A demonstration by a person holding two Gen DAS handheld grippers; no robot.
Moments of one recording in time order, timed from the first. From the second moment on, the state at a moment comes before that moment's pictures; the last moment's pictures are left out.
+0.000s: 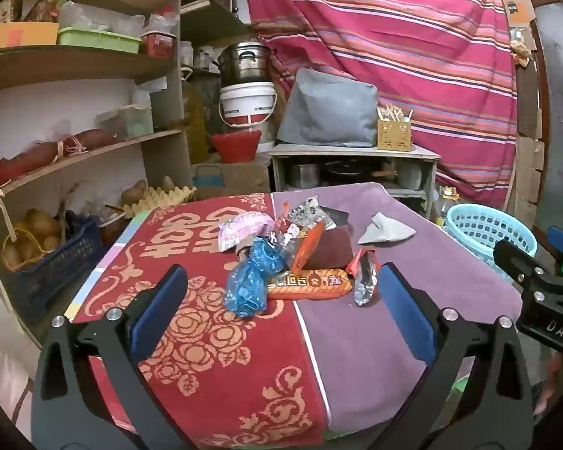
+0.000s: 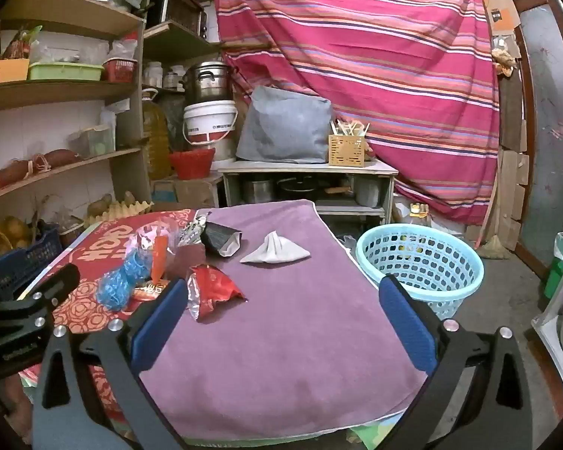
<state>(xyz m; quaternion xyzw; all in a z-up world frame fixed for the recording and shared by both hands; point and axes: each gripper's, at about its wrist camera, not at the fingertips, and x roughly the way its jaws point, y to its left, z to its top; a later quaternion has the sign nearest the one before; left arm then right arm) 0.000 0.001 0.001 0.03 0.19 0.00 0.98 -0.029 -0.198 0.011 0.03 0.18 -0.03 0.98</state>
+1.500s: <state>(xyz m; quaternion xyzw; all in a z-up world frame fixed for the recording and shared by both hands) 0.001 0.019 0.002 0.02 0.18 0.01 0.98 -0.024 -0.193 0.009 0.01 0.17 -0.05 0.98</state>
